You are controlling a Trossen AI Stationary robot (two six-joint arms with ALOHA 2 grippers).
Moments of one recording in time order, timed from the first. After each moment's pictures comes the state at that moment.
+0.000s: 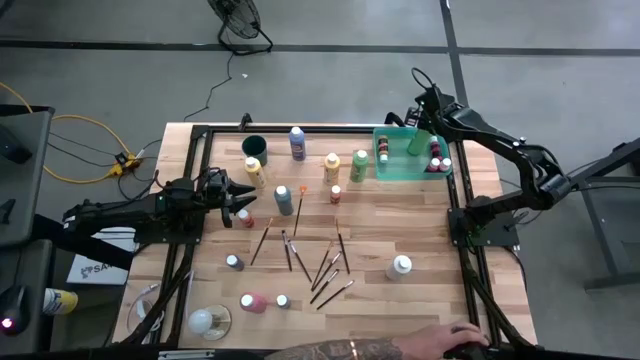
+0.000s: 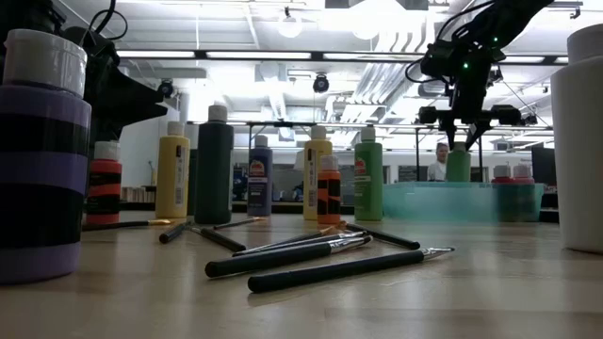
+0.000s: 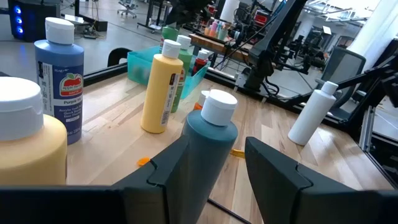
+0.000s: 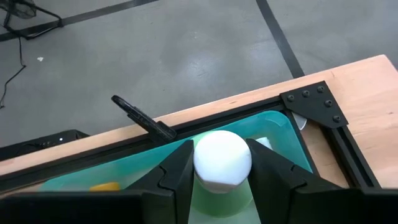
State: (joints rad) left arm 0.17 0.09 0.01 0.02 -0.07 -0.30; right arm -0.96 1.35 0.98 -0.67 0.47 0.80
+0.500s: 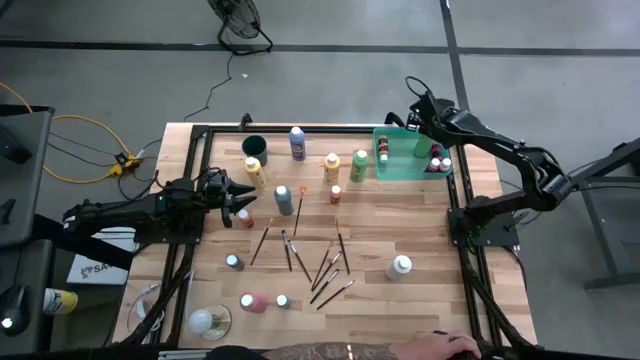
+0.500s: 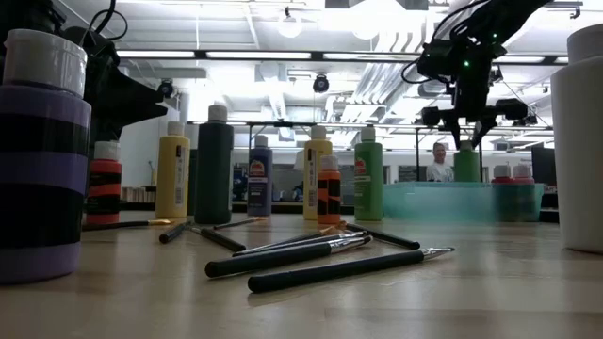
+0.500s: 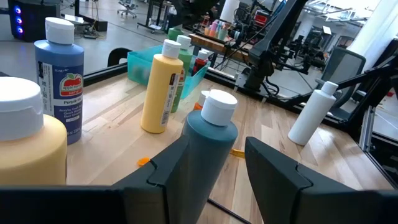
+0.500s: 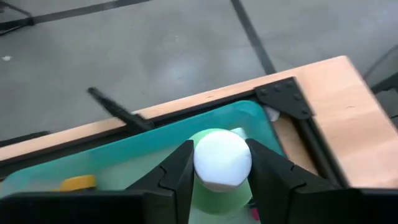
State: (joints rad) left arm 0.17 0.09 0.01 0.02 -0.07 -0.30; right arm -0.89 1.33 0.97 -0.75 0.59 0.87
